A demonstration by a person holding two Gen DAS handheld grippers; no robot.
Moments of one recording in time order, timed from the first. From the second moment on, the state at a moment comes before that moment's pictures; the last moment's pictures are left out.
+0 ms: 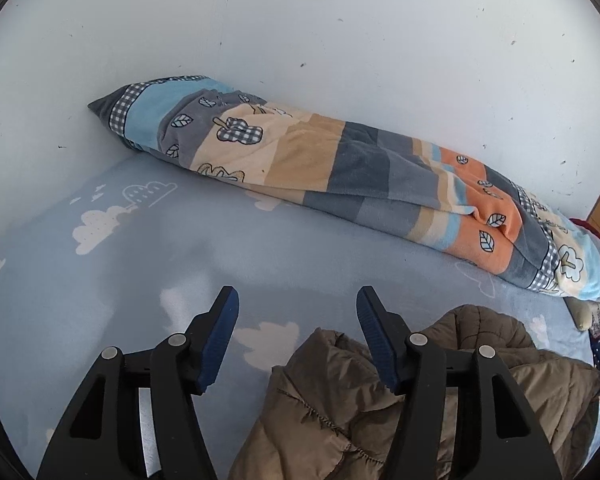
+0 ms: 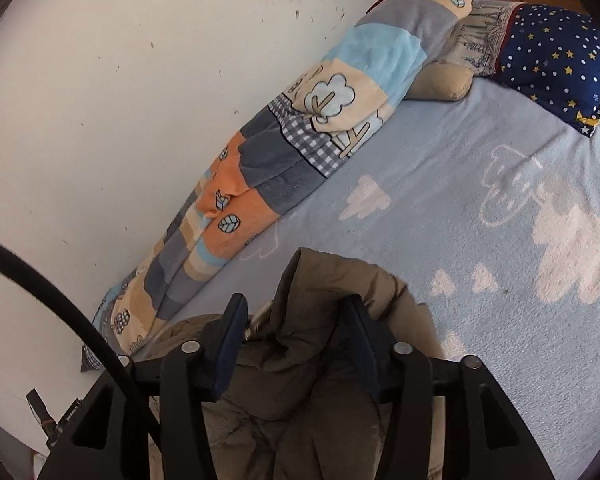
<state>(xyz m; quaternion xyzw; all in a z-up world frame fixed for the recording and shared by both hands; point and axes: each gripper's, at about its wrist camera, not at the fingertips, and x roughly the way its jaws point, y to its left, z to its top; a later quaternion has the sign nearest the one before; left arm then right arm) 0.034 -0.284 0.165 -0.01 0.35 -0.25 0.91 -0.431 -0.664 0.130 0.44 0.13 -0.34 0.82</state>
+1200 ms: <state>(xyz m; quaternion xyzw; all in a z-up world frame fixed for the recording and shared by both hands) -0.144 -0.372 0.083 0.18 0.41 -0.38 0.81 -0.364 -0.542 0.078 0.30 0.37 -0.31 0.82</state>
